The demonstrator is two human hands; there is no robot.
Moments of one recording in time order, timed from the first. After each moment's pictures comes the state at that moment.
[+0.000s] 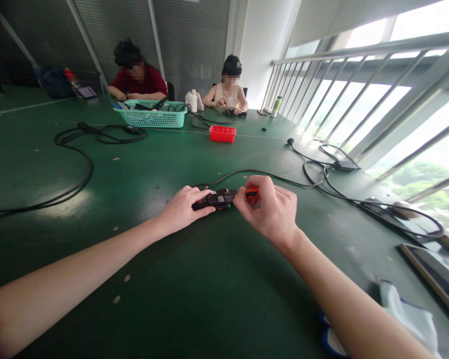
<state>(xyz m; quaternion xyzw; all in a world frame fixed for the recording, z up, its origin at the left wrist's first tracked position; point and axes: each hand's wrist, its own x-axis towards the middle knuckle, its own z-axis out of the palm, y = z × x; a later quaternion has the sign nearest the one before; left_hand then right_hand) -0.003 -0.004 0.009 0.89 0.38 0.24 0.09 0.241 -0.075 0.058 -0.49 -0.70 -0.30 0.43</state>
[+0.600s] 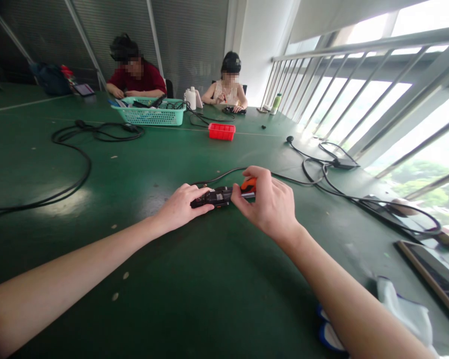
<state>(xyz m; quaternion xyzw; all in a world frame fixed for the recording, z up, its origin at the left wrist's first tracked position) -0.004 -0.004 0.010 0.89 0.38 0.24 0.10 0.245 -0.072 0.063 -0.51 -0.71 -0.27 0.40</state>
